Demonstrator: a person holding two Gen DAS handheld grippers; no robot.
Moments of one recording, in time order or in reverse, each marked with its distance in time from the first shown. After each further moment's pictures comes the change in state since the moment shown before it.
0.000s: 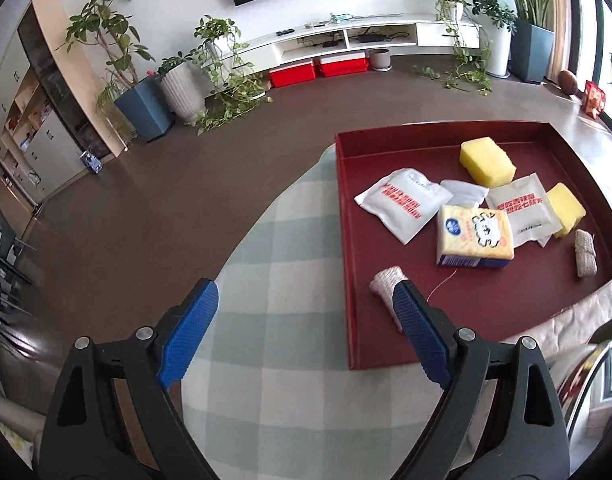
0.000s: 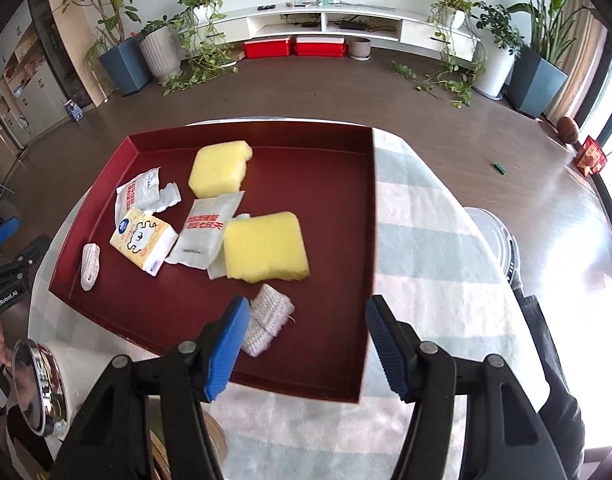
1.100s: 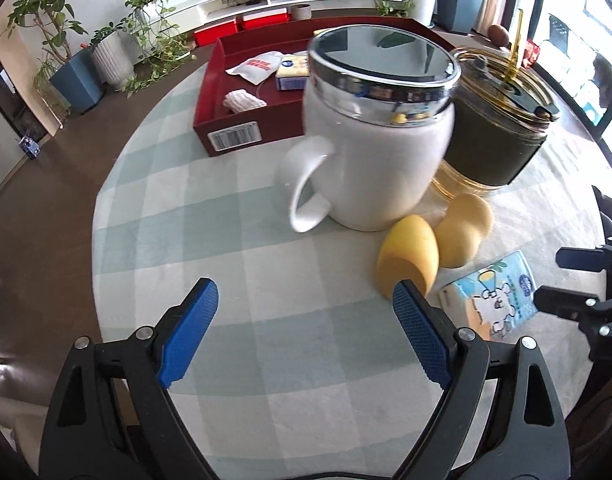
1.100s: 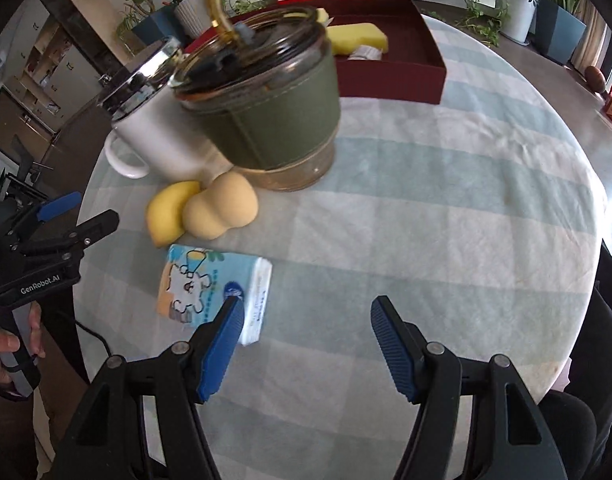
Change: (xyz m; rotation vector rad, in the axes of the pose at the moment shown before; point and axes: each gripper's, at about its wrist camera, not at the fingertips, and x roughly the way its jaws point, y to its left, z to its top) left arm -0.090 -0.075 -0.147 0.106 0.142 -0.260; right arm -0.049 0.070 -0.207 0.005 0.158 0.217
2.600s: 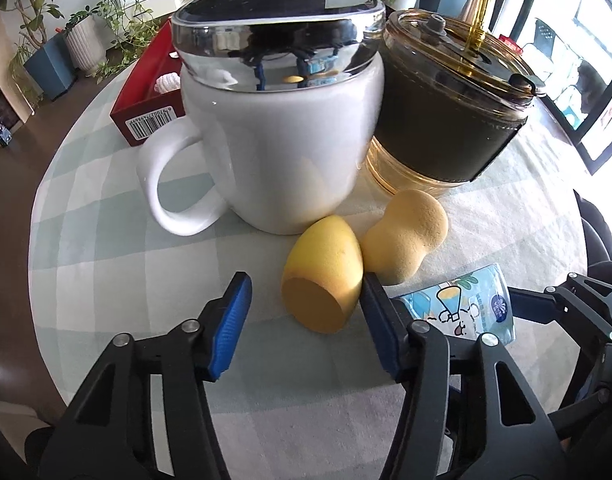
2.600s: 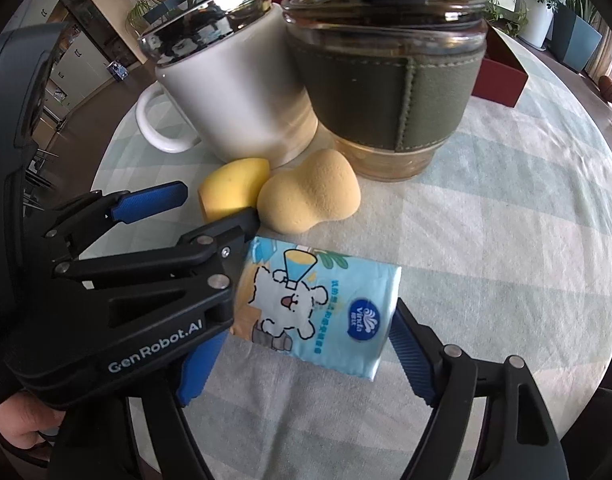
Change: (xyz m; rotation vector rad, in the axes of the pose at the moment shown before) left arm 0.028 -0.040 0.003 -0.027 0.037 -0.112; right arm 0.045 0.066 0.009 -0.027 0.020 -0.017
